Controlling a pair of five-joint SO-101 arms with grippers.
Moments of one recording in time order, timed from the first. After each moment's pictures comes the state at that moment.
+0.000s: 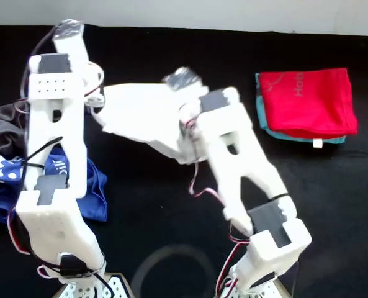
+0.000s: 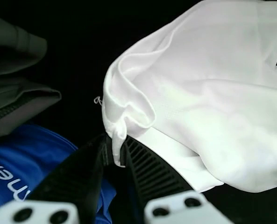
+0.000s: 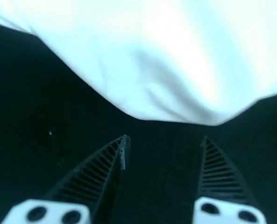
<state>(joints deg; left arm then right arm) -11.8 21.1 -27.3 84.0 7.8 -28.5 9.2 1.3 80.7 10.0</state>
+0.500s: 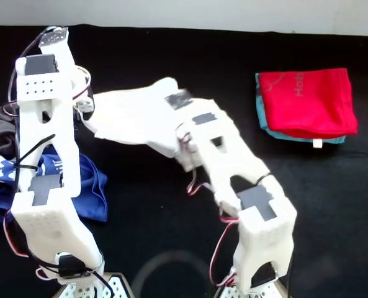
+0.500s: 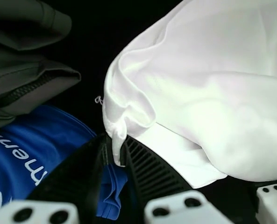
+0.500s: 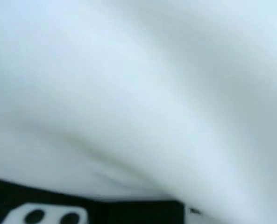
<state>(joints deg) -14.6 21.1 -27.3 87.6 7.6 -24.4 22.2 7.3 60.0 9.9</state>
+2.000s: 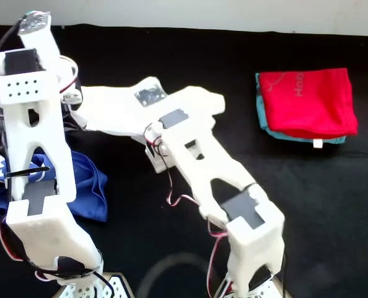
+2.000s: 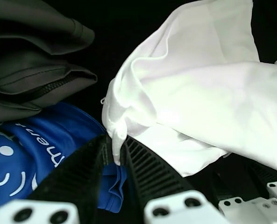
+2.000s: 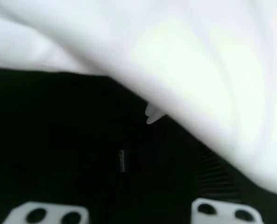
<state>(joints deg) -17.3 17.0 -34.3 93.1 7.5 -37.5 21.5 -1.3 69.3 -1.5</state>
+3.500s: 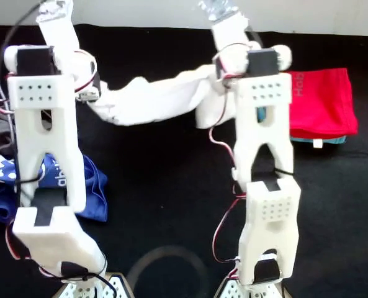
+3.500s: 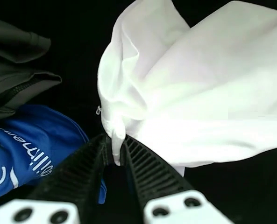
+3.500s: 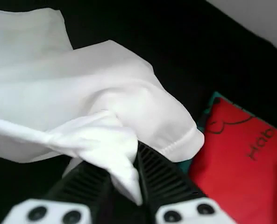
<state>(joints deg) -9.3 9.8 -41.6 100.1 7.7 -14.0 32.0 -73.7 99.6 24.0</state>
